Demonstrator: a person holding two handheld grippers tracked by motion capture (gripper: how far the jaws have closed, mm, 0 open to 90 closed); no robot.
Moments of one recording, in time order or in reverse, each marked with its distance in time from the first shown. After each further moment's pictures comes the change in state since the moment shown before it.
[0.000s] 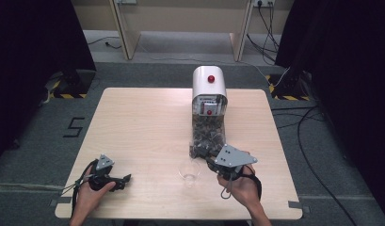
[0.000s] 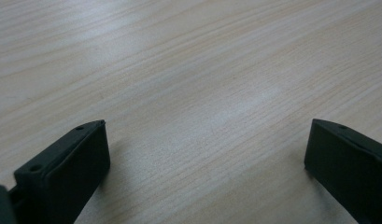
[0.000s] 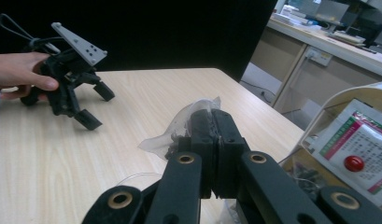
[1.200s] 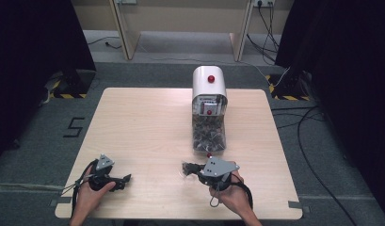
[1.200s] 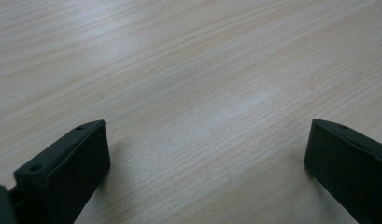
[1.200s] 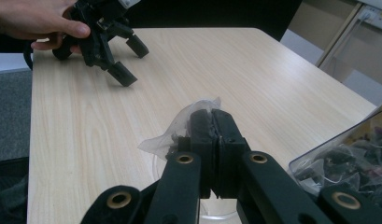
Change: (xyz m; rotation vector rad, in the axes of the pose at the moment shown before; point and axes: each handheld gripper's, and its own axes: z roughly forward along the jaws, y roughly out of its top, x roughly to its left) left arm 0.000 0.000 0.000 -0.001 0.000 -0.001; right arm 0.025 -0.035 0.028 0.128 0.120 0.012
